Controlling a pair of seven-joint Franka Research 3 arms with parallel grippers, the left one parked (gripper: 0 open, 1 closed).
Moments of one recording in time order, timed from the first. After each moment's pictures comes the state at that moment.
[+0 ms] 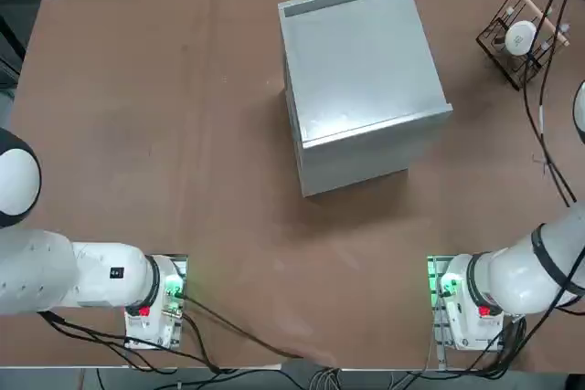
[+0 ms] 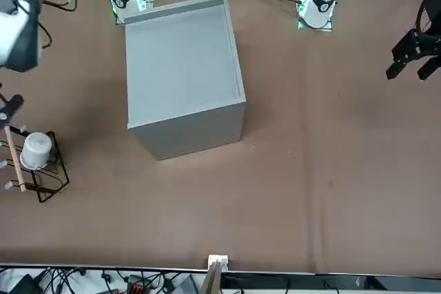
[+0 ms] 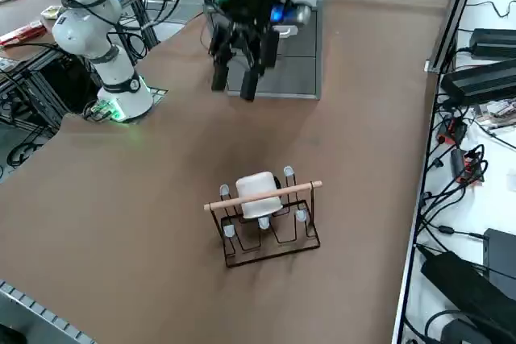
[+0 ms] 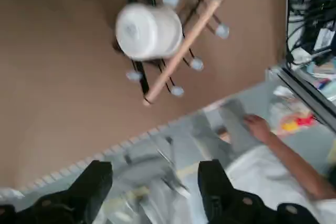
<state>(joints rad) 0.22 0.24 -0.37 -1.53 -0.57 1.76 -1.07</state>
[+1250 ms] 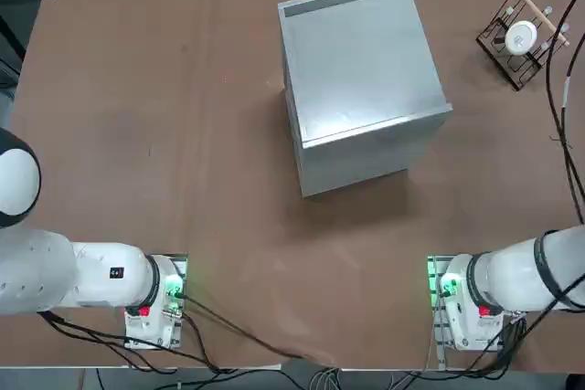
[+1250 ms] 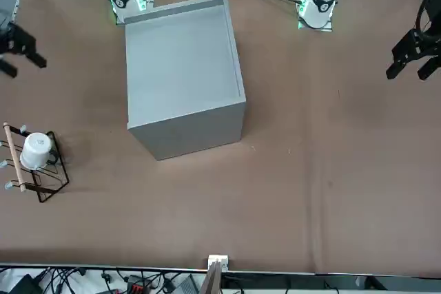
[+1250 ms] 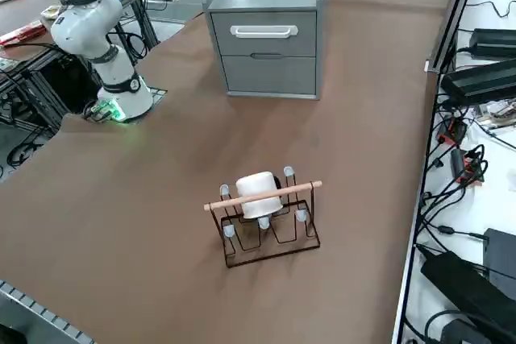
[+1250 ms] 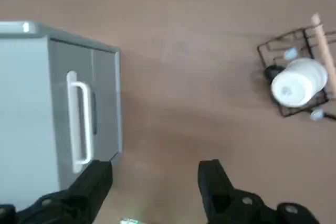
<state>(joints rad) 0.16 -0.03 -0.19 -1.50 0.08 1.45 -0.20</state>
